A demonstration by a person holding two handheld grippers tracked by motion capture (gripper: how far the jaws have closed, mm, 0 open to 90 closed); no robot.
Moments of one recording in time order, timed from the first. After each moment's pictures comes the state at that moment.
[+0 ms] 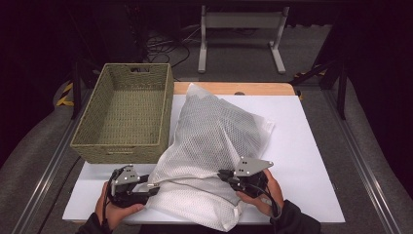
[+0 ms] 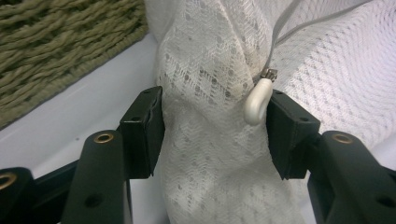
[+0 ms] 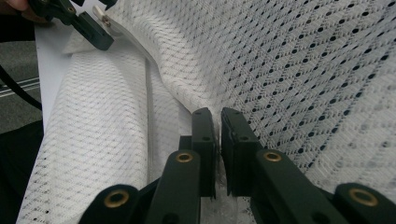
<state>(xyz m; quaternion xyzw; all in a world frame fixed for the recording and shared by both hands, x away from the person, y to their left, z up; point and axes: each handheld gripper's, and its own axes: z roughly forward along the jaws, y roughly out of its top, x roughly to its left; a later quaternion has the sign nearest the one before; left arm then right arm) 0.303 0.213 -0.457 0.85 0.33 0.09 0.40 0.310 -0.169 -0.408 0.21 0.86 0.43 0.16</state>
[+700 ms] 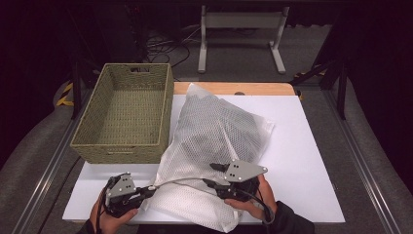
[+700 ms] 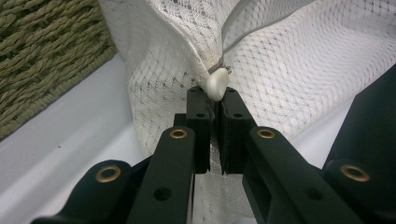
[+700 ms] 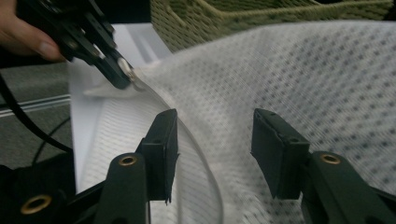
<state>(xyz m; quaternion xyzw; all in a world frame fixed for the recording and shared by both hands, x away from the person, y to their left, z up) 0.280 0.211 -0.445 0.86 0.28 0.11 0.41 0.291 -0.138 -0.381 0.17 0.84 0.48 0.18</state>
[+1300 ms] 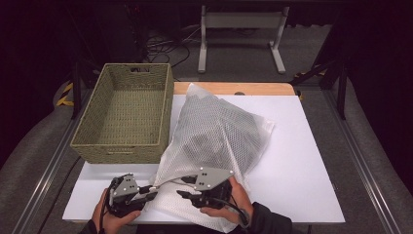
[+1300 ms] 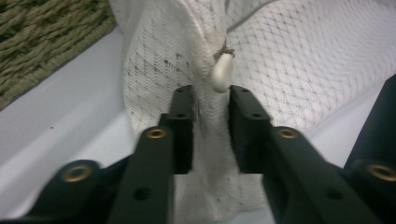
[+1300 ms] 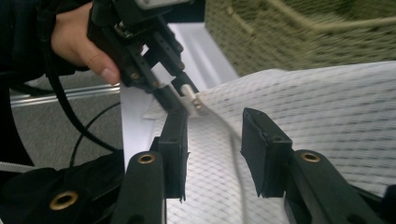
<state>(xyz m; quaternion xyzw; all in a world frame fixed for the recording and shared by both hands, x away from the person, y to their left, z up) 0.284 0.206 -0.458 0.87 0.28 0.11 0.38 0.284 -0.075 -0.390 0.12 0.87 0.47 0.12</state>
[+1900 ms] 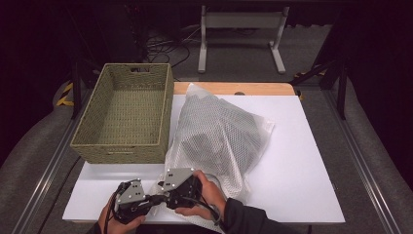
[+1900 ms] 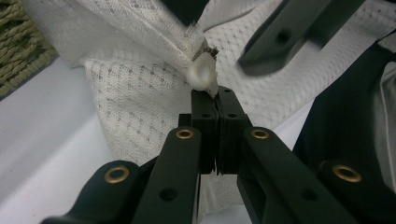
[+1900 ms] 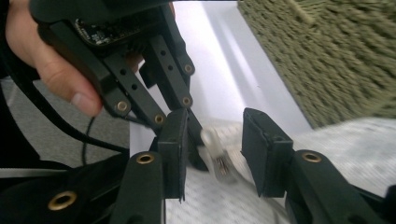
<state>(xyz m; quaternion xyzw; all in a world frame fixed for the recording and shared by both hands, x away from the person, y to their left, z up) 0.270 0.190 -0.451 0.87 0.25 0.08 0.42 0.298 -0.009 -0.406 0.09 0.90 0.43 0.08</state>
